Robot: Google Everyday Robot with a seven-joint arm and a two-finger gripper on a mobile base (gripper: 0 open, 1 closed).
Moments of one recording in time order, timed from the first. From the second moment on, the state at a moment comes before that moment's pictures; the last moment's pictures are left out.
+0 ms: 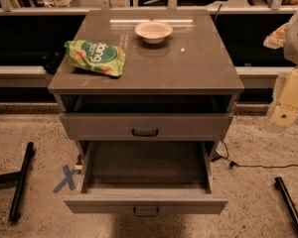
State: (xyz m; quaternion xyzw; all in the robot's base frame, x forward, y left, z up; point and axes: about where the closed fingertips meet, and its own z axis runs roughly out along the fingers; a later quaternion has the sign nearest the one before) arm 0.438 -0.217 0.977 -0.60 0.78 -0.04 0.16
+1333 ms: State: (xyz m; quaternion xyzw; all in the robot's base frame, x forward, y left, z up) arm 0.417 -0.199 0.849 -0.57 0.81 0.11 0.11
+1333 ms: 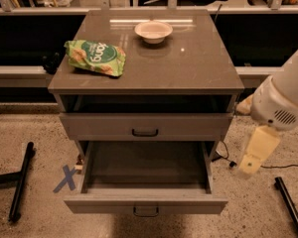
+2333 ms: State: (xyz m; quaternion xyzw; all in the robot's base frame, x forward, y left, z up) arm 0.393 -0.196 0.780 -0.54 0.82 0.17 0.08
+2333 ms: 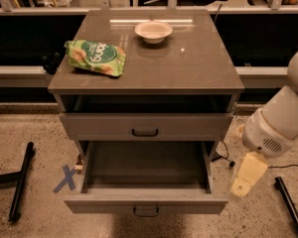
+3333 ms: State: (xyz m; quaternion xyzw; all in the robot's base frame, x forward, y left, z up) arm 0.354 -0.158 0.661 -0.51 0.83 0.22 0.09
